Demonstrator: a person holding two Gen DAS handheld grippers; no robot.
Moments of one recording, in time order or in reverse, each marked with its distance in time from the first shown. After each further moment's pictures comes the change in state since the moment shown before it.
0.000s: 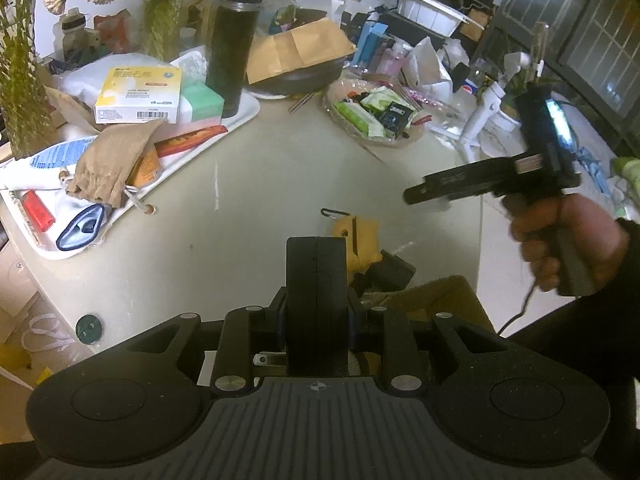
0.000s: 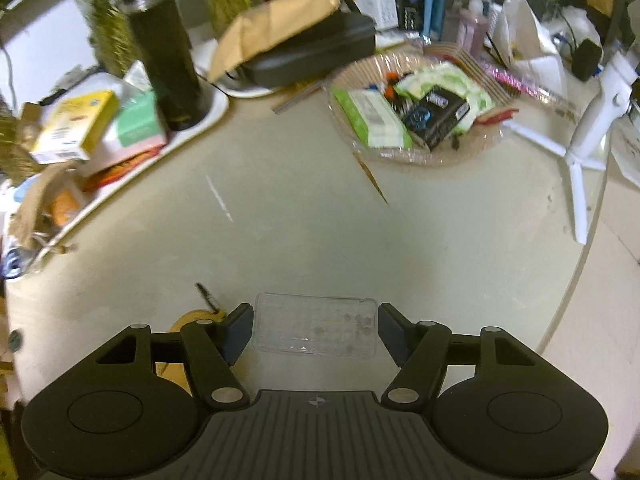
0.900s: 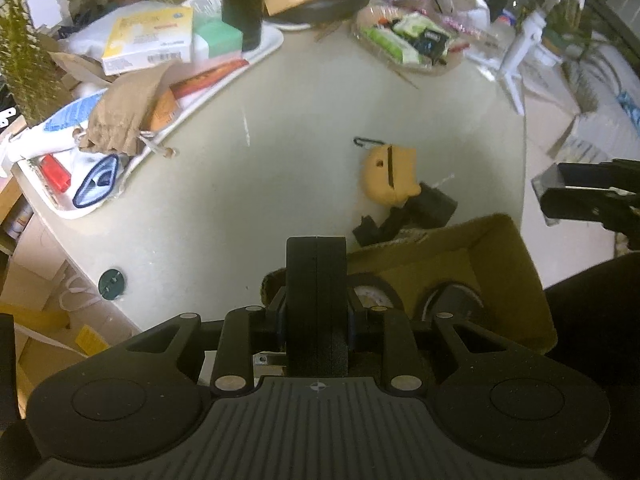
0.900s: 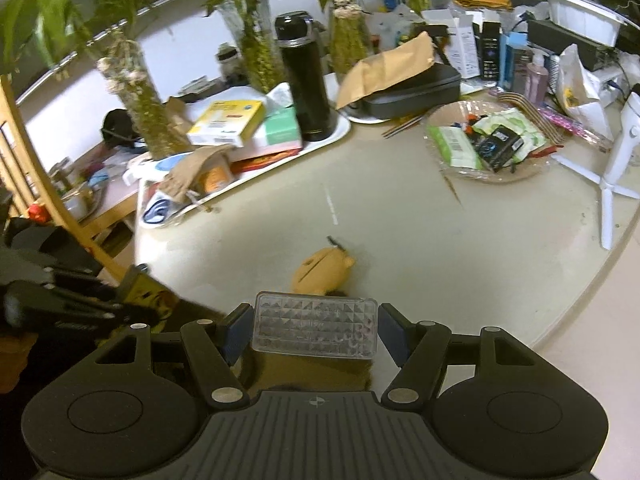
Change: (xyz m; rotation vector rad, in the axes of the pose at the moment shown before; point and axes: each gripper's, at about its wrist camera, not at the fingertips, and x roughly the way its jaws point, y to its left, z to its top) left arm 0.026 -0.006 -0.001 0.027 0.234 0.131; right arm -0.116 0.023 -0.079 -0.135 -0.096 0.263
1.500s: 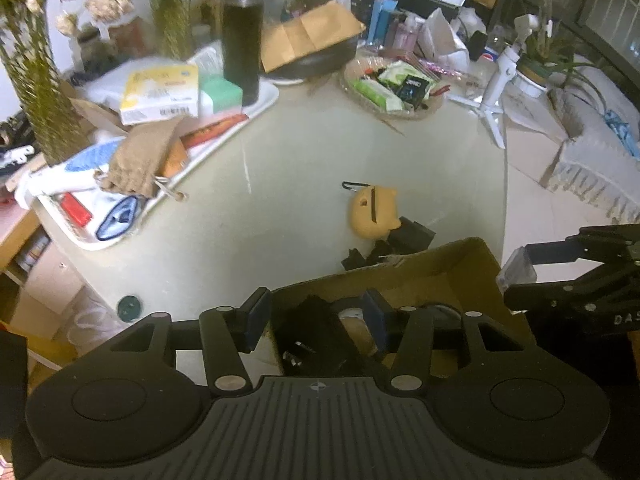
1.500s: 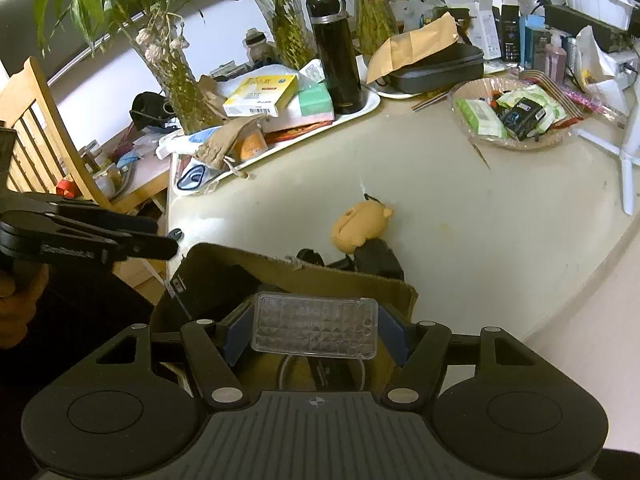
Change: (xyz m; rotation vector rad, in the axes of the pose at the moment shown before) left arm -0.044 -0.012 -0.022 0.029 -0.187 0.027; right arm -0.007 0.016 -0.047 -0.009 0.023 0.058
